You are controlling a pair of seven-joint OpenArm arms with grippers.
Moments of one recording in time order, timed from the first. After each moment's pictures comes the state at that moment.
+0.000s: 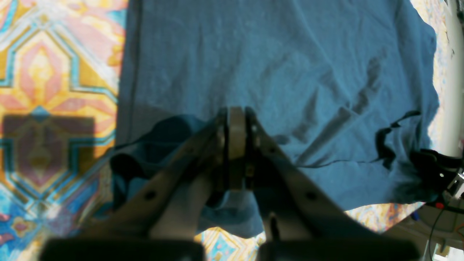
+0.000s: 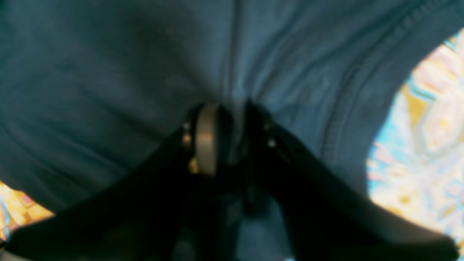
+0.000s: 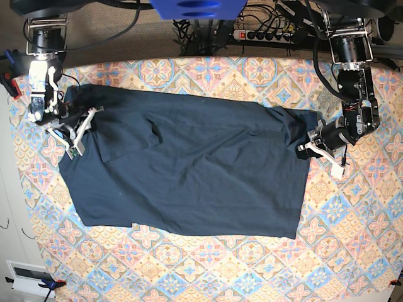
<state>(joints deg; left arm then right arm) -1.4 -23.3 -13.1 82.9 -54.7 -9.4 59.7 -4.5 29.8 6.7 83.5 25.2 26.5 -53.2</state>
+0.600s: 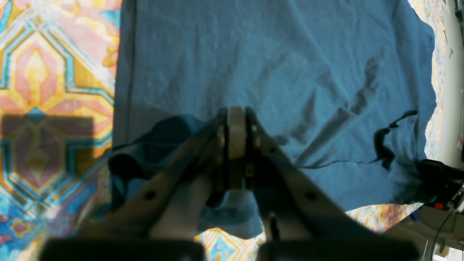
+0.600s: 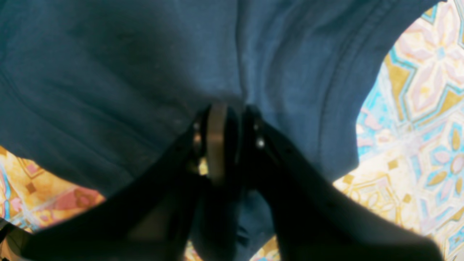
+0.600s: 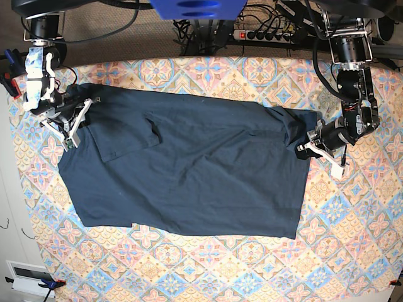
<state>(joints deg) -1.4 -23.2 -13.1 82.9 -54.5 -9.4 59.7 -10.4 30.1 9.8 90.6 25.4 26.5 -53.9</state>
